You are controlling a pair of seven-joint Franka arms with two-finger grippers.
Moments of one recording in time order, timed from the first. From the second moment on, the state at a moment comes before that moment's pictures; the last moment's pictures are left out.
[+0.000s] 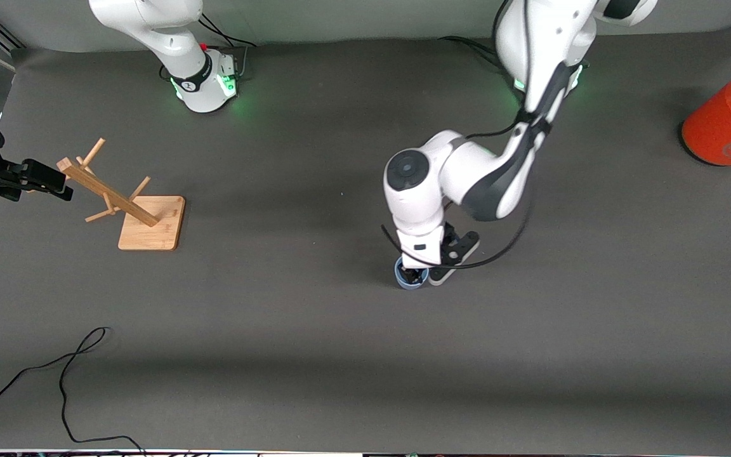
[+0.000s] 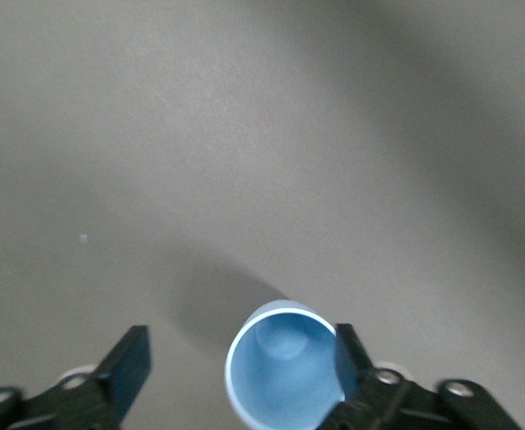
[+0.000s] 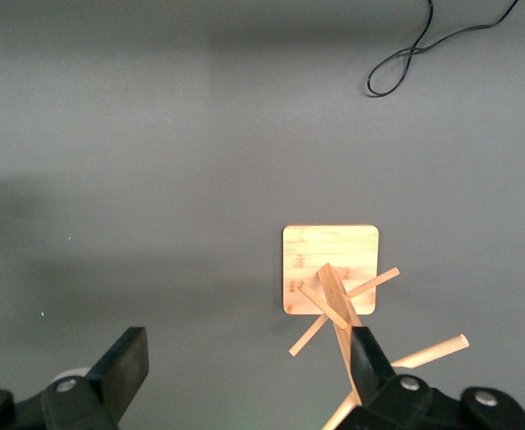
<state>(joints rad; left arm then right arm) -0.60 0.56 -0.02 -1.45 0.21 2.06 -1.49 0.03 0.03 -0.07 -1.56 0.02 1.55 0.01</state>
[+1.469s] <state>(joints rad) 0.04 0.12 -0.05 -1.52 0.05 1.55 -0.16 0.03 0.03 -0.07 -1.56 0.02 1.55 0.01</state>
